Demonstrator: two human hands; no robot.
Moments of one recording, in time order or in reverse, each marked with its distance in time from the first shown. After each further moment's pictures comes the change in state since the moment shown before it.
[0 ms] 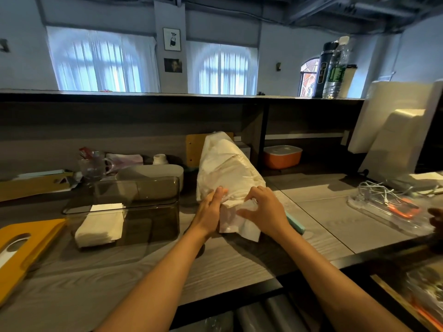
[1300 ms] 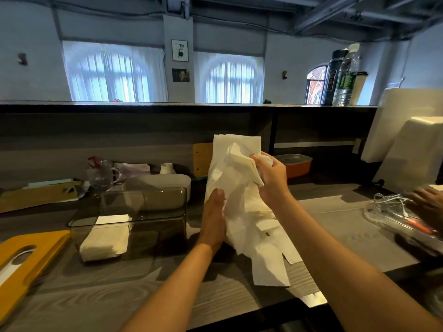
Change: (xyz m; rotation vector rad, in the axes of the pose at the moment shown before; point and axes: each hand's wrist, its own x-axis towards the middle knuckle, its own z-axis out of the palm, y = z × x) left_hand -0.004 0.015 0.007 -0.447 0.154 0.089; right_hand 0.077 -0.054 -0.024 1.181 0.237 0.264
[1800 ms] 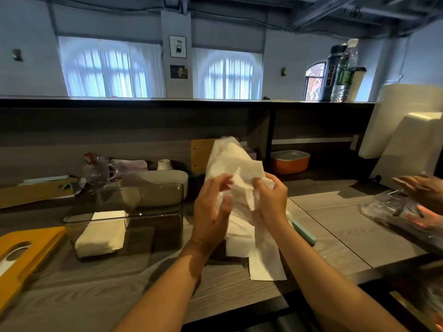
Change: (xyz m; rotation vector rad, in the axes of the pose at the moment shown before) left_hand -0.016 0.020 -0.002 0.485 -0.031 0.722; right_hand -0.017 0.056 -0.027 -0.228 0.166 -0.063
